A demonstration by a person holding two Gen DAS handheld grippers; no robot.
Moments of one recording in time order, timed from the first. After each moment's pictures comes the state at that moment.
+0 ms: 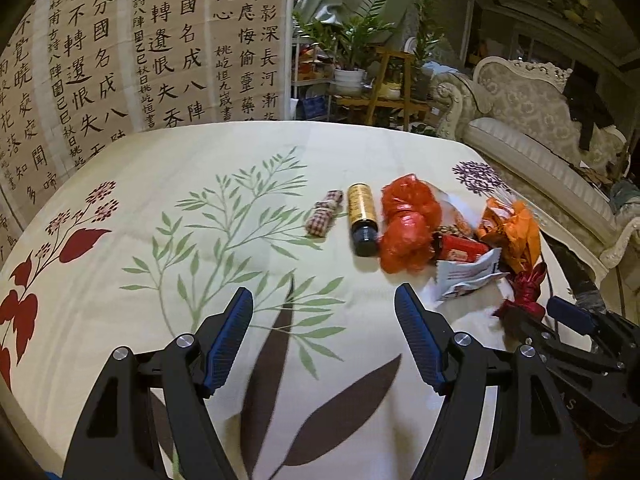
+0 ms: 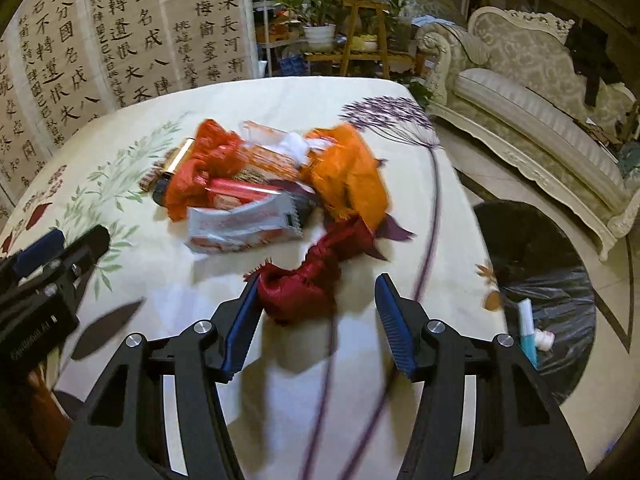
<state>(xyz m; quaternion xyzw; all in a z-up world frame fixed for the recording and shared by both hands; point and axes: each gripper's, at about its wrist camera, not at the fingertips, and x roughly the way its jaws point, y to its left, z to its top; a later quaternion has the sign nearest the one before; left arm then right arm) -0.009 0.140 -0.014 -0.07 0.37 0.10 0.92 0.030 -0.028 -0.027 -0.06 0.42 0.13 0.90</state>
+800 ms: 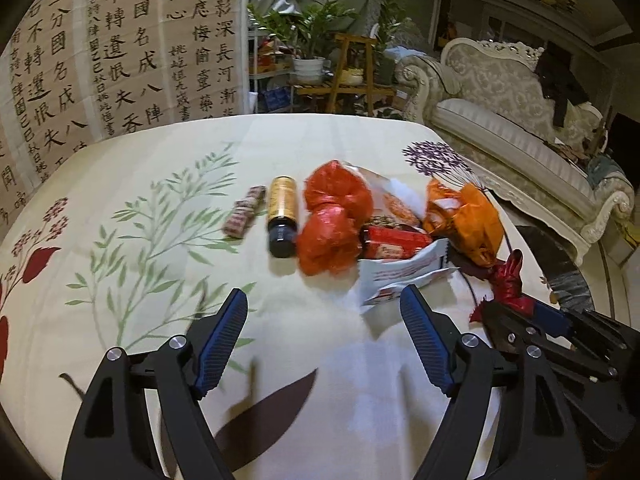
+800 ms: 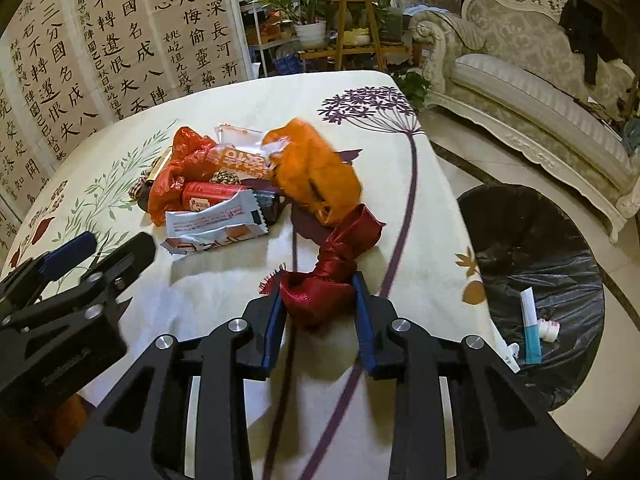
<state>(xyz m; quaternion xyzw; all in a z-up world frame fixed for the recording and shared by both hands) 0.017 0.095 -0.020 -0.06 0.39 0.04 0.92 0.040 -0.053 -0.029 -0.02 0.42 0.15 0.89</state>
